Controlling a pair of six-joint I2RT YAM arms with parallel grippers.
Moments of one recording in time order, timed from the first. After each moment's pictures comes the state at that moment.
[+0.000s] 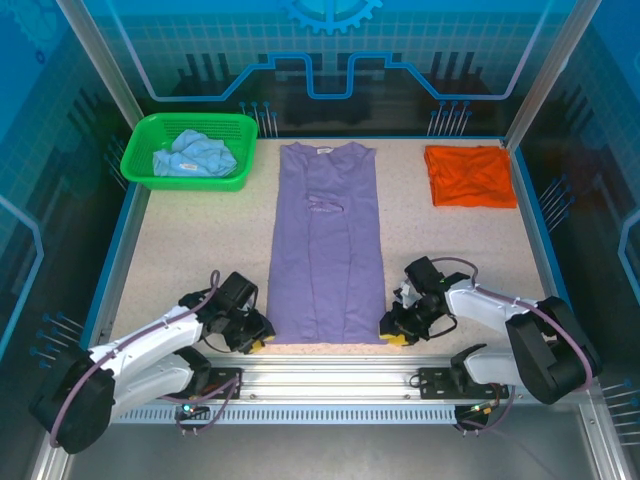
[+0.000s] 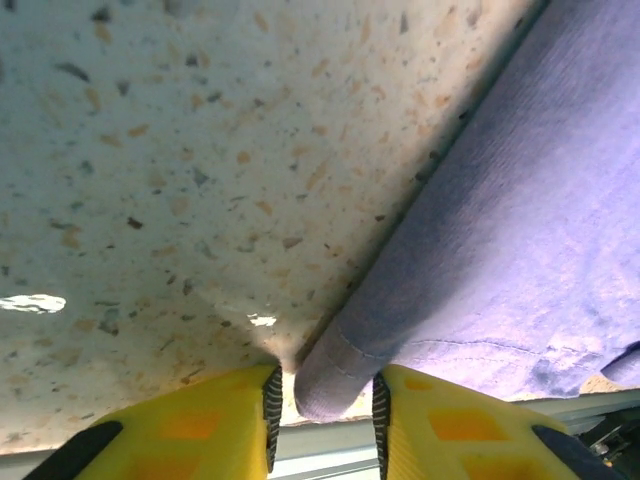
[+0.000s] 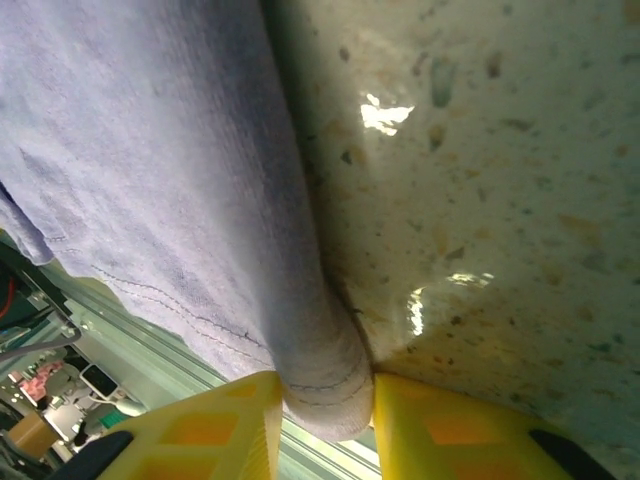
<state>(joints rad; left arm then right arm) -0.55 0.98 0.36 -0.65 0.39 -1.19 0.43 1.28 0.44 -0.63 -0.67 0.67</state>
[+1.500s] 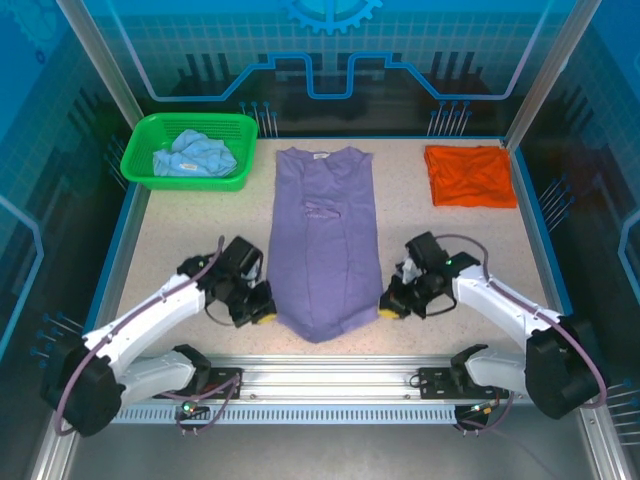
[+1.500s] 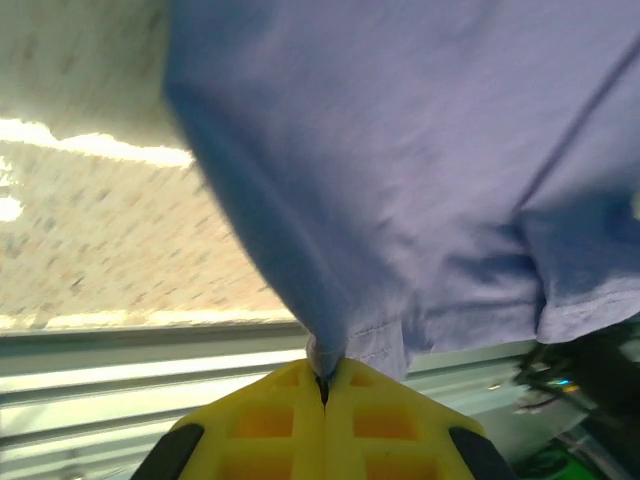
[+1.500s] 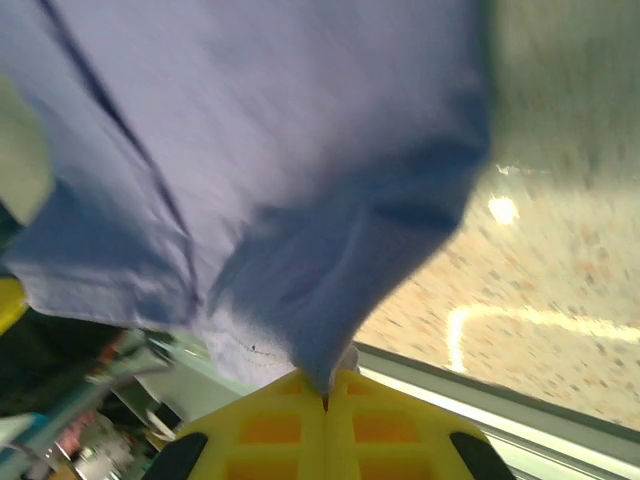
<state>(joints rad) -0.50 1.12 0.78 -0.94 0.42 -0.98 0.40 1.21 0.71 -0.79 -0.63 0.82</state>
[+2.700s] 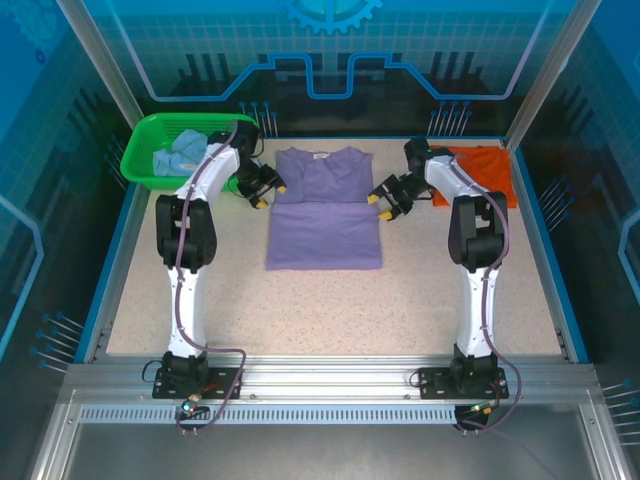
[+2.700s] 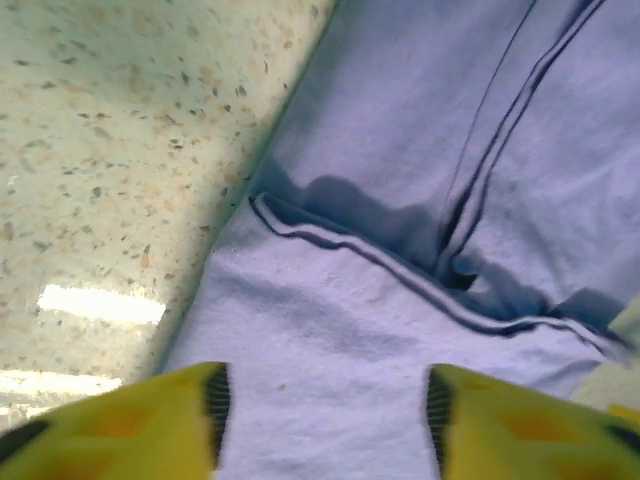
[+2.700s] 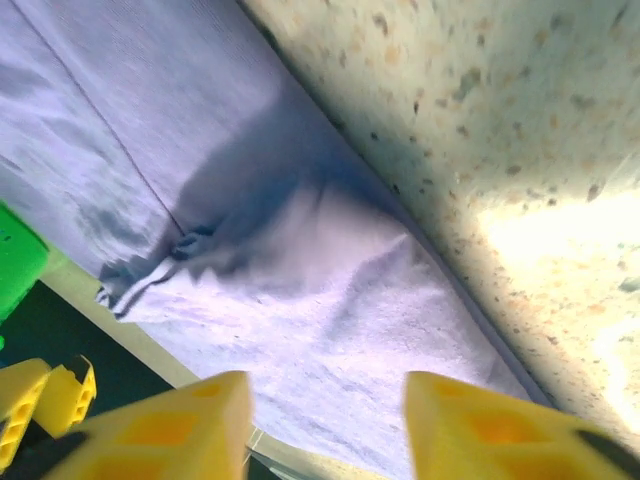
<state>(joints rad) -0.11 2.29 2.11 -1.16 0.35 -0.74 0.13 2.27 1.87 -0.99 -0.63 0.91</state>
